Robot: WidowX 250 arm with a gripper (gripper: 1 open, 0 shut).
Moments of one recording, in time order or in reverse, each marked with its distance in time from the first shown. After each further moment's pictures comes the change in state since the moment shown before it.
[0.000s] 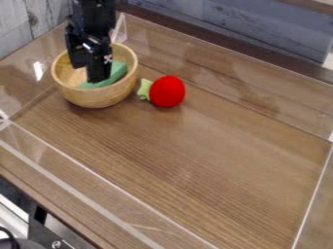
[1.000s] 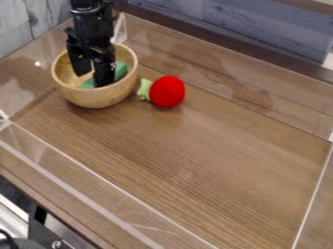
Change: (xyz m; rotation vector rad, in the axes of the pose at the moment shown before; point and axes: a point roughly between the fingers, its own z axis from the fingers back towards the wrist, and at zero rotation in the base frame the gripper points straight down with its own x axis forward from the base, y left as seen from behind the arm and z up) arm 0.024 0.018 -0.028 0.014 -0.070 0.128
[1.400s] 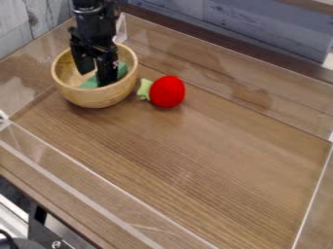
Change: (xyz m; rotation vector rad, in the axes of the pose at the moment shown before) arm 0.004 0.002 0.001 -0.024 0.002 -0.007
